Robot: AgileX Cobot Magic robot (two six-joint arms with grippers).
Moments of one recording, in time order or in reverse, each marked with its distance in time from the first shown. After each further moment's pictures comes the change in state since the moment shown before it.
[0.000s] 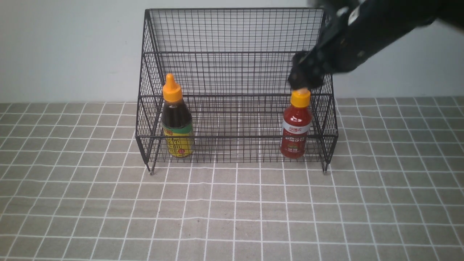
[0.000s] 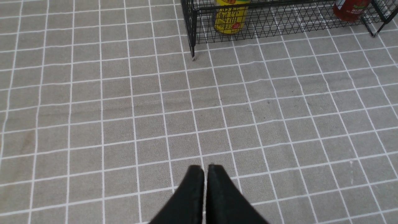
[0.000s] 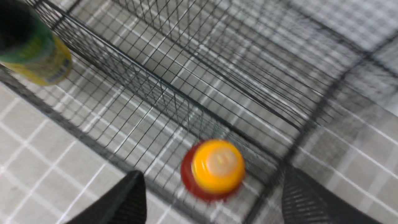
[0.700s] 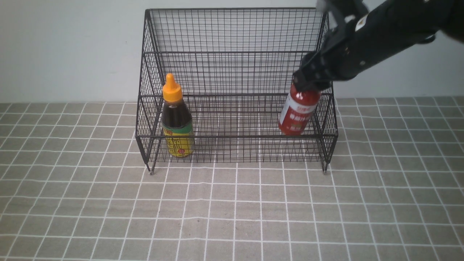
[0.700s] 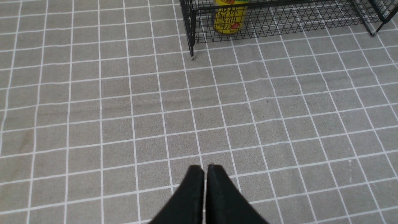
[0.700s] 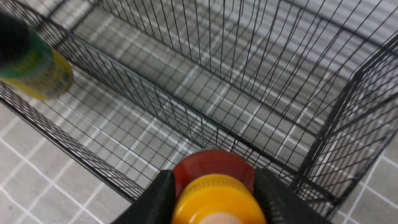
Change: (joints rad) right arm -0.032 0.080 0.160 0.133 -0.236 -0.123; left arm 0.000 0.000 0.000 -0.006 0.007 0.000
